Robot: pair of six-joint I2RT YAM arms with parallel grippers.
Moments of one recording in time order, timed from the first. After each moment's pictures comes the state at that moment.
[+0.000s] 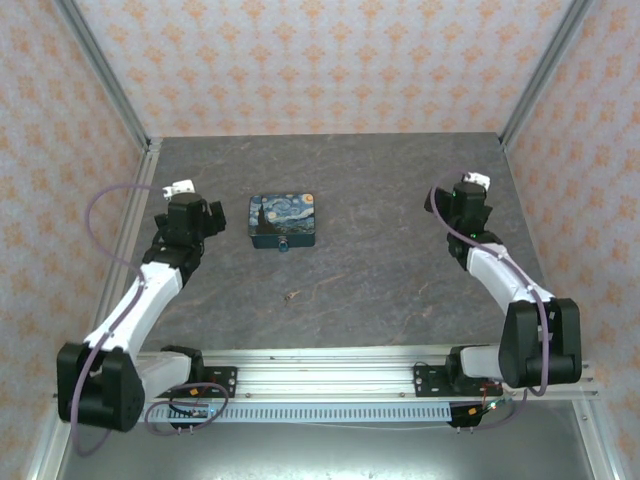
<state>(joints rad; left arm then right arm) -0.08 1.08 0.75 -0.27 -0.36 -0.25 0.06 1.31 0.80 -0.03 0.25 0.33</state>
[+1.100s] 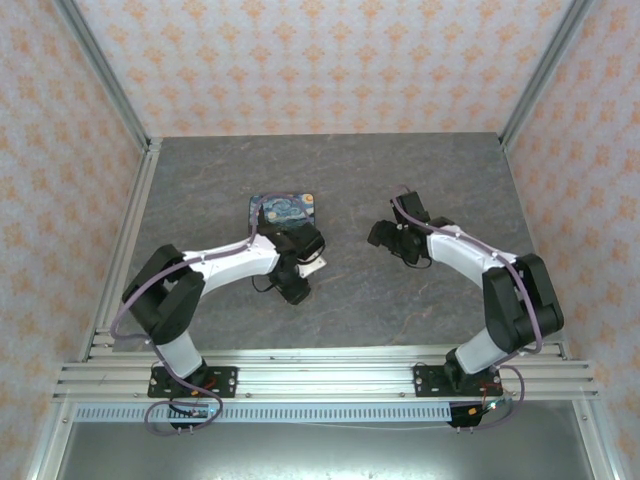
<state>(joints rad) -0.72 1.72 1.10 -0.87 0.00 0.06 0.37 1.53 0.91 -0.45 -0.05 0.74</state>
